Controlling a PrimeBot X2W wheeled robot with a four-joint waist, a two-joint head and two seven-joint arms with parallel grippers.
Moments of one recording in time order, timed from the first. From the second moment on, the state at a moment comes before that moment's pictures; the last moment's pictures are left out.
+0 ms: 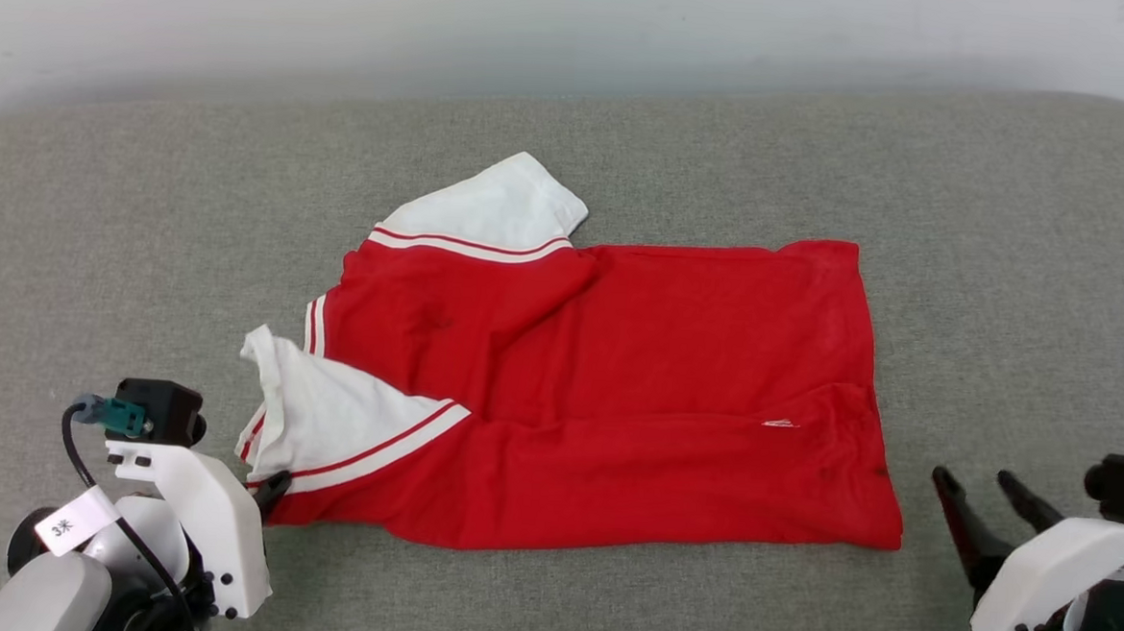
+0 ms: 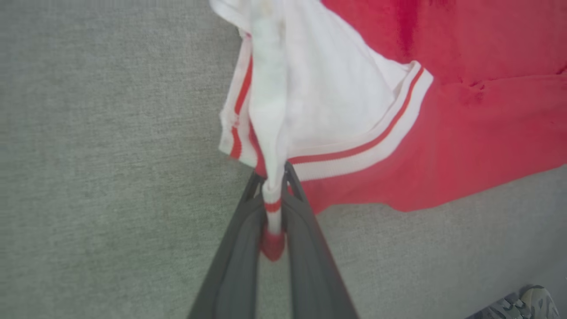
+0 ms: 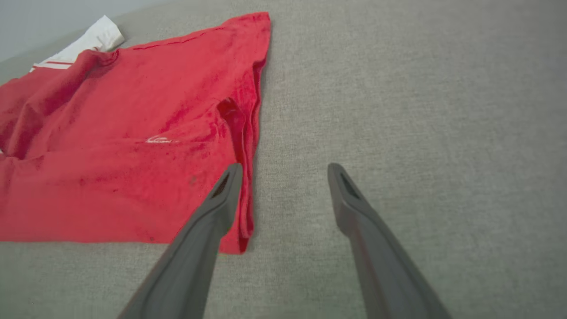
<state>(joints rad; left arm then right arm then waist) -0.18 0.61 -0.37 0.06 -0.85 0.10 0.50 -0.05 -0.19 -0.09 0.07 0.39 0.13 0.32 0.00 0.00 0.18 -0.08</state>
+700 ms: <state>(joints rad) -0.19 0.62 -0.38 -0.08 -0.80 0.14 0.46 -0.15 -0.20 0.02 0.14 0.47 0.13 0.68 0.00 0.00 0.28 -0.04</state>
